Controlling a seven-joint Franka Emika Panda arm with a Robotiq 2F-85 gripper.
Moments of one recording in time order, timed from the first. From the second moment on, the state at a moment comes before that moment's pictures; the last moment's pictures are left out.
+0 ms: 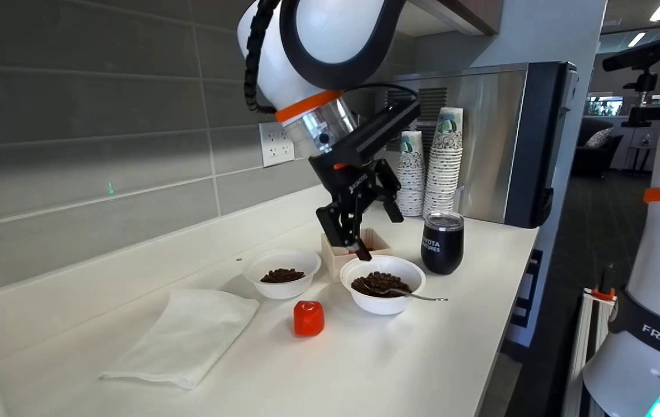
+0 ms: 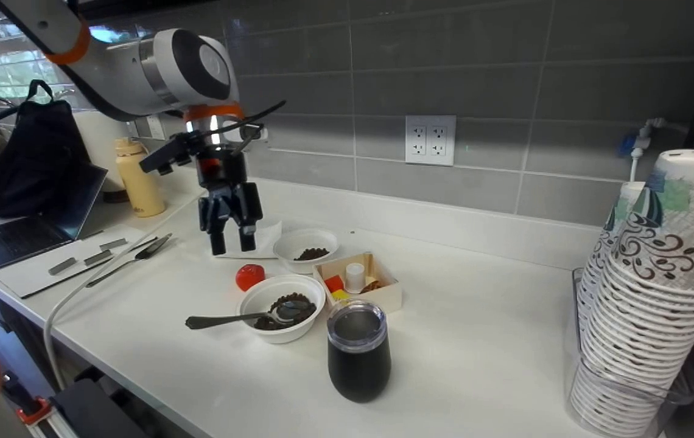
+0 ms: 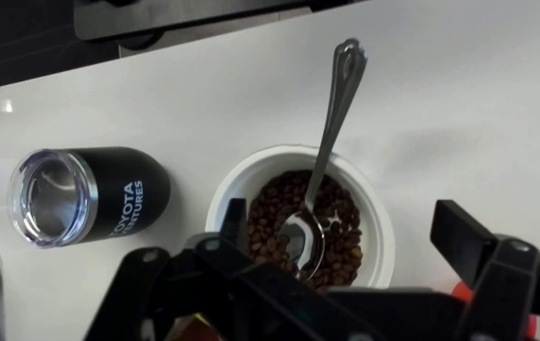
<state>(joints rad) 0.13 -0.11 0.28 -2.48 -0.19 1.93 0.56</state>
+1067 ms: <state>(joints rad) 0.25 0.06 0.30 -2.59 -0.31 1.88 0.66</state>
